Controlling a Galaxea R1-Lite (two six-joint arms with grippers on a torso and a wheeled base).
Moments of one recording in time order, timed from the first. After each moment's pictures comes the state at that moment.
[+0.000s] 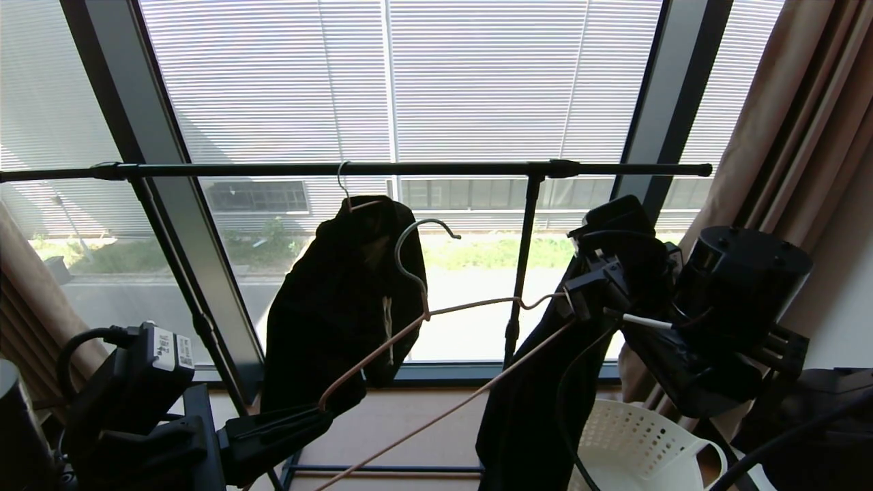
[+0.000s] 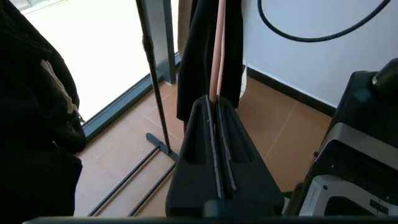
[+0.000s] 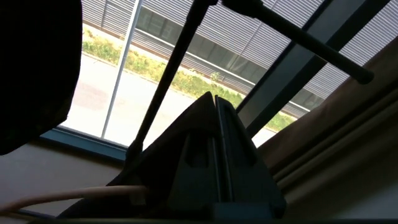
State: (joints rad) left arm -0.55 1.26 -0.22 -0.79 -0.38 0.06; right arm 0.68 1.77 -0.67 -1.06 -0.66 -0.40
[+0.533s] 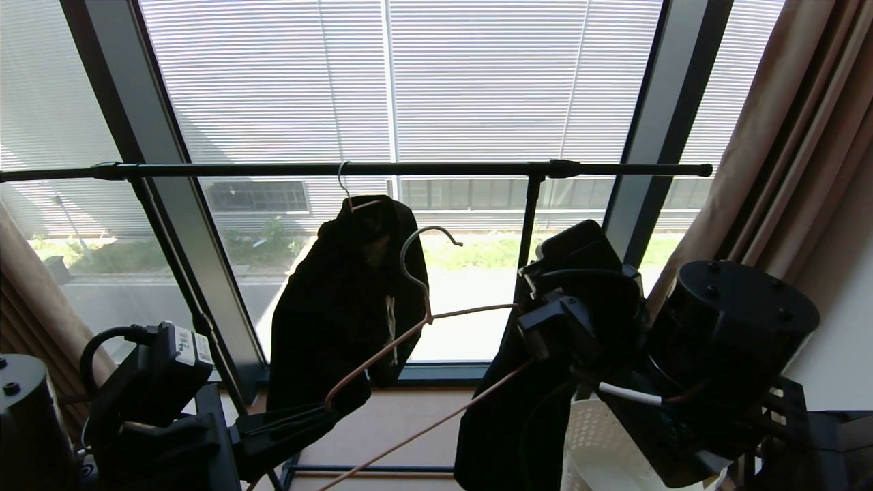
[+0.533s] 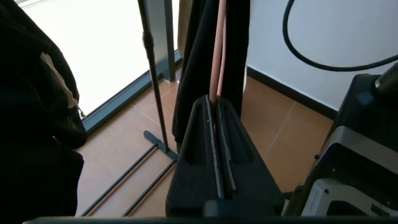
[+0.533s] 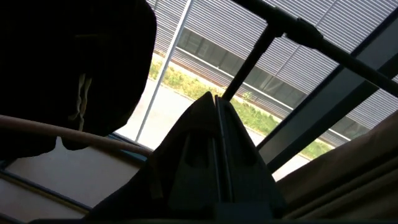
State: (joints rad) left arm -0.54 1.30 -0.22 -0.81 -0.38 0.05; right arm 0.90 1.76 -0.67 -1.06 -0.70 -0.37
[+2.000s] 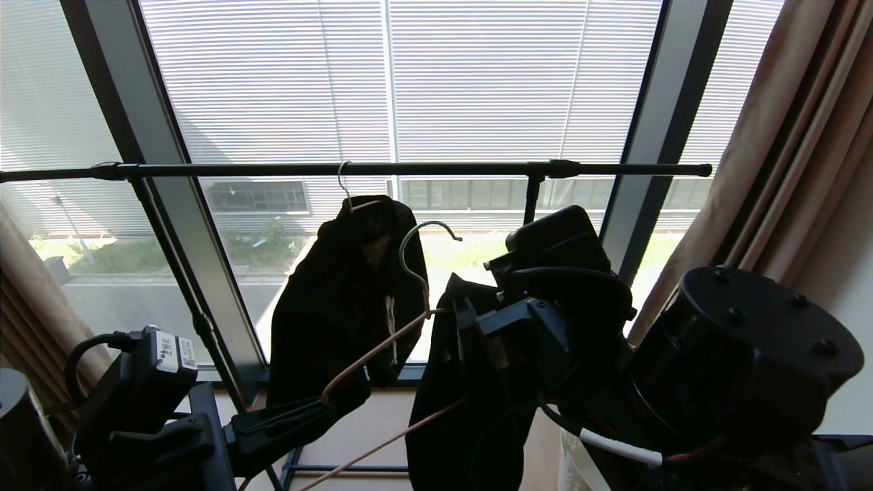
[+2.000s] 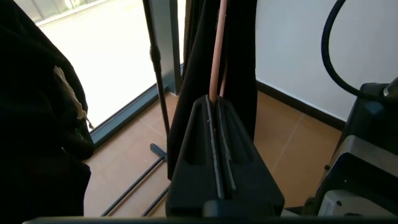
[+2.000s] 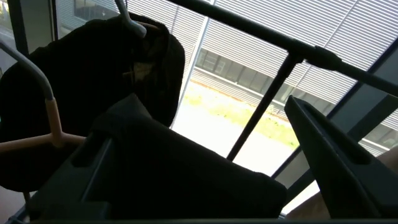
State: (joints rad) left arm -0.53 1.33 -0.14 -0.99 -0.38 0.05; right arm 1.04 1.78 -0.76 -1.08 -0.78 -0.33
